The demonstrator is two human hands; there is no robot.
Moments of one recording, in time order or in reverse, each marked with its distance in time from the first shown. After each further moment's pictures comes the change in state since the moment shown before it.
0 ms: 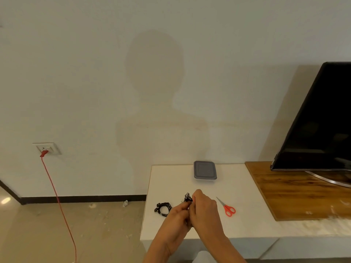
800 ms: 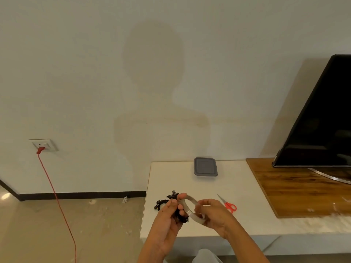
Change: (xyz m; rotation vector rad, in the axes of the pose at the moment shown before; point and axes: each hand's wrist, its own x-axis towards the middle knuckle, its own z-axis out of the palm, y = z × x) left_hand 0.001 -0.002 -0.020 -0.330 0.189 0.060; right_hand 0.021 0.050 0.002 0.903 -0.419 0.670
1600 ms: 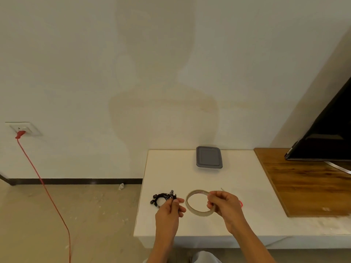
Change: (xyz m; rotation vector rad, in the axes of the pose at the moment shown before) left_hand 0.097 -0.047 -0.039 0.753 0.330 0.219; right_hand 0.096 0.031 -0.032 0.112 0.269 -0.159
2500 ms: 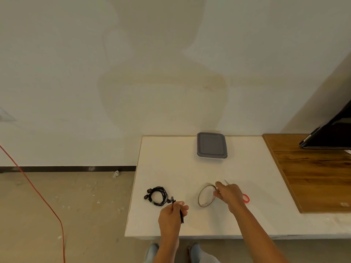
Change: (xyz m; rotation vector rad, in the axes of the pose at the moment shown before) left_hand 0.058 -0.070 0.044 -0.128 0.080 -0.337; right_hand 0.136 0.061 -0.005 -0.230 0.226 0.245
